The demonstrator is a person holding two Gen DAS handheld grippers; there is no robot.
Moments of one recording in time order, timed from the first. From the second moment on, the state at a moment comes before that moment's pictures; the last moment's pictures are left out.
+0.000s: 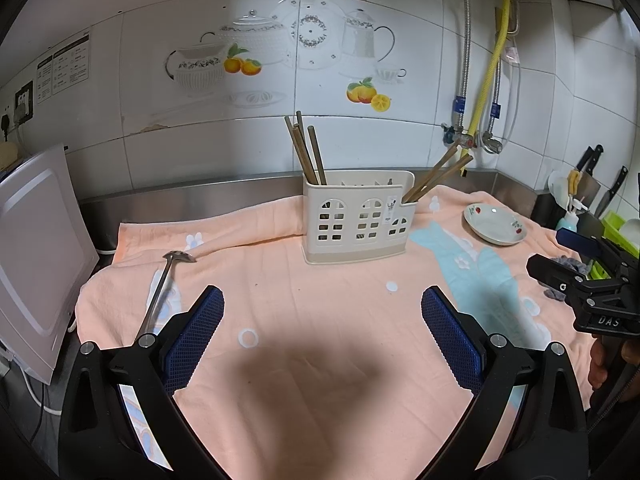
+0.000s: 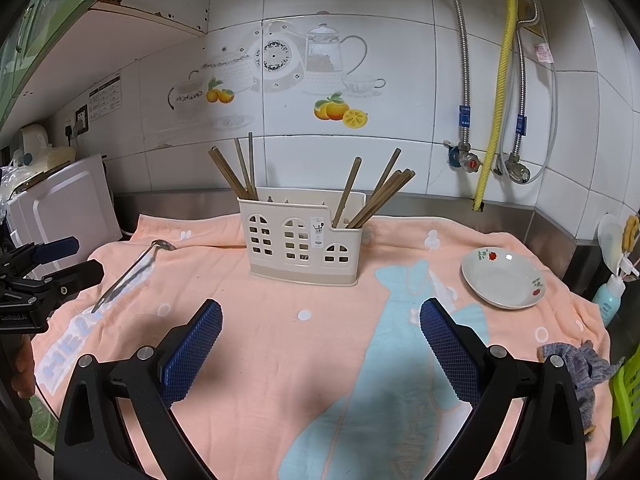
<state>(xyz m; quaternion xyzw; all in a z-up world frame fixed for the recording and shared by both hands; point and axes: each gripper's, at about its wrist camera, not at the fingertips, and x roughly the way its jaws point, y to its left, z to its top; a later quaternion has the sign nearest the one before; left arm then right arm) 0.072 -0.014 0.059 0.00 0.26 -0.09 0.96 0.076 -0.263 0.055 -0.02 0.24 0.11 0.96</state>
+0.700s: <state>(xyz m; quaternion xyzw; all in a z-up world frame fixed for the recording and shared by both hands) 0.072 -0.016 0.058 0.00 0.25 -0.10 0.96 0.076 -0.263 0.055 -0.02 0.24 0.12 0.96</state>
